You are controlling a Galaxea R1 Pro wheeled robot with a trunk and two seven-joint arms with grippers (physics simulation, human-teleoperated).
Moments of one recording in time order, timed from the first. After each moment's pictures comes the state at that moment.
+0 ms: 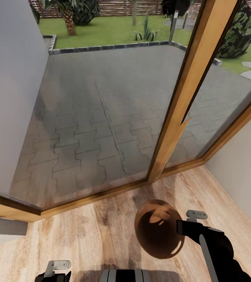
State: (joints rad) left arm 0.04 0.06 0.05 -1.20 0.01 0.42 -0.01; right arm -0.20 0.04 -0.16 -1.56 0.03 0.91 0.13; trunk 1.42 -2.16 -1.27
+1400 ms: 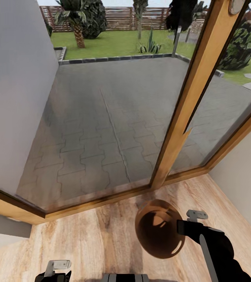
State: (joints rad) left arm 0.04 0.06 0.05 -1.21 0.01 0.42 -0.02; right arm -0.20 0.04 -0.16 -1.57 0.03 0.90 0.12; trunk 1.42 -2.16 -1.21
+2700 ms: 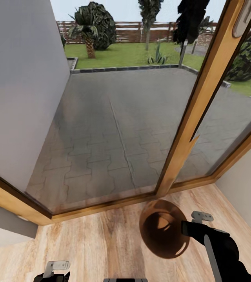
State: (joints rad) left arm 0.04 0.07 0.05 -1.20 0.01 0.42 -0.01; right arm -0.20 0.04 -0.21 -1.56 0.04 0.92 0.12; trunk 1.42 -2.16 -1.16
